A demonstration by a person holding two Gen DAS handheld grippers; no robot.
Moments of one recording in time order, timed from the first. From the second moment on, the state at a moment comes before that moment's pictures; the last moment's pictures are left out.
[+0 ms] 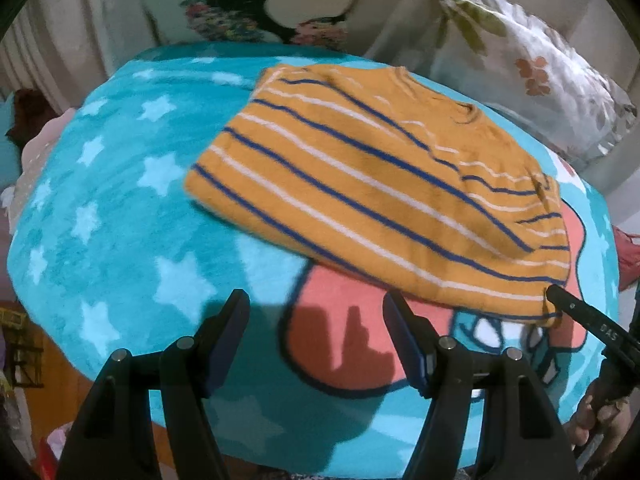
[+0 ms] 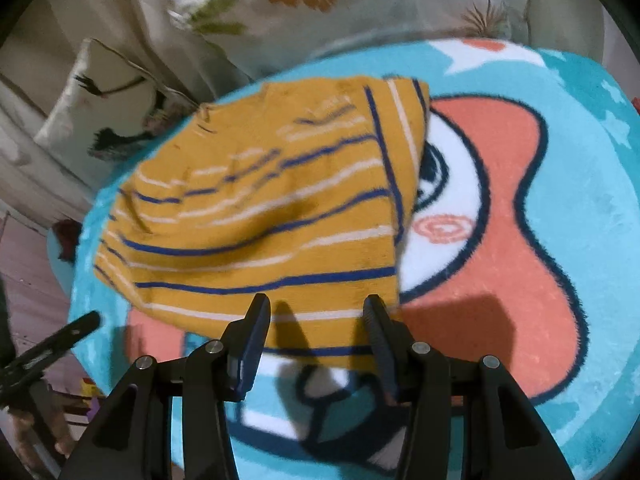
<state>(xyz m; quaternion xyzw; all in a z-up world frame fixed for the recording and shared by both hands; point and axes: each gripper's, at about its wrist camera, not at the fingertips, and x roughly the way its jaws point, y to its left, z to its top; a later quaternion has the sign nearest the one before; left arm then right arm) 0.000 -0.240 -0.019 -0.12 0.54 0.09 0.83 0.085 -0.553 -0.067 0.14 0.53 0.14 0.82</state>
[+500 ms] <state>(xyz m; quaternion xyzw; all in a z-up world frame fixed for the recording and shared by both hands) 0.058 -0.146 -0.047 -0.15 0.55 0.09 0.82 0.114 -0.479 -0.003 0.11 0.50 0.17 0.84</state>
